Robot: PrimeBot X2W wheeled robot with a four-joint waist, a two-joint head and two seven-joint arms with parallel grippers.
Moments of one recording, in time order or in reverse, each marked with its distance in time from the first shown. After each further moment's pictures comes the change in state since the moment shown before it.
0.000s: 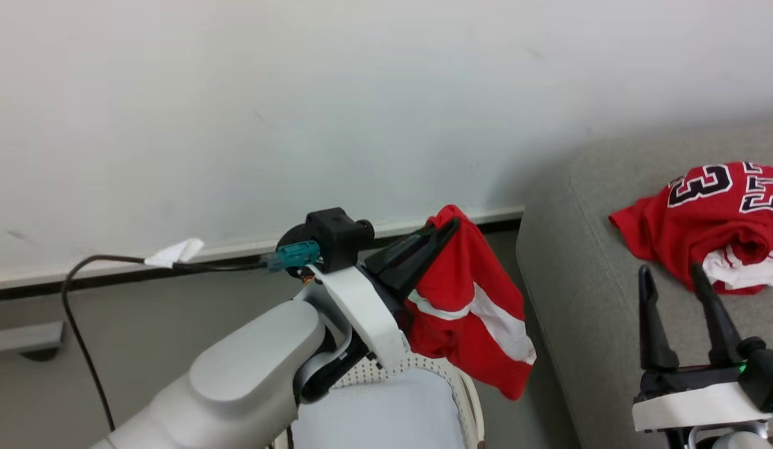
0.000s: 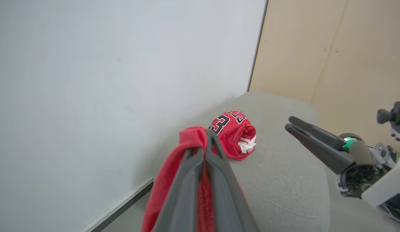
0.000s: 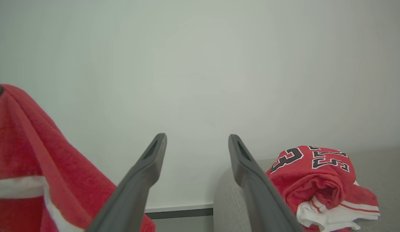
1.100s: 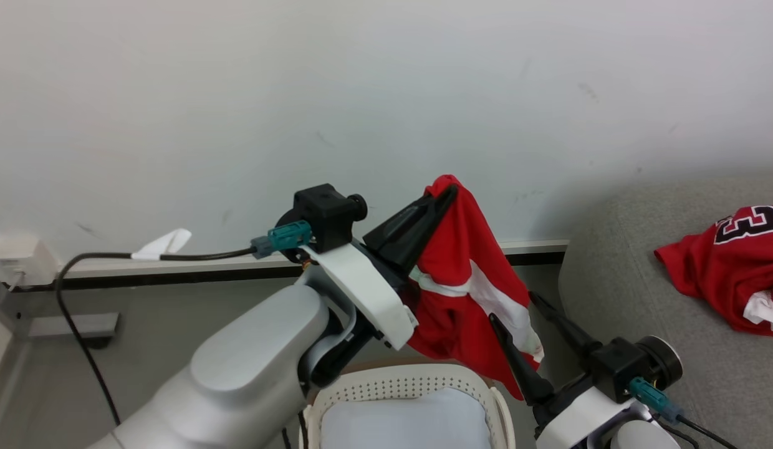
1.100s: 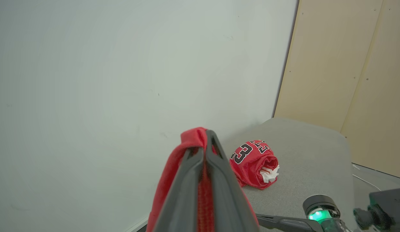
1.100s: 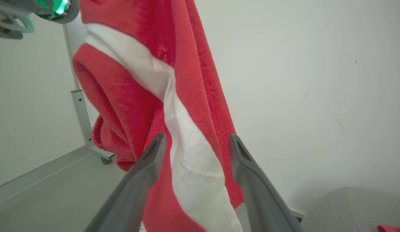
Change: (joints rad) left arm -0.009 -0.021 0.075 -0.030 -0.018 0.047 0.000; right arm -0.160 -0.104 0.516 0.220 0.105 0.000 0.000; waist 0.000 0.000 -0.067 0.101
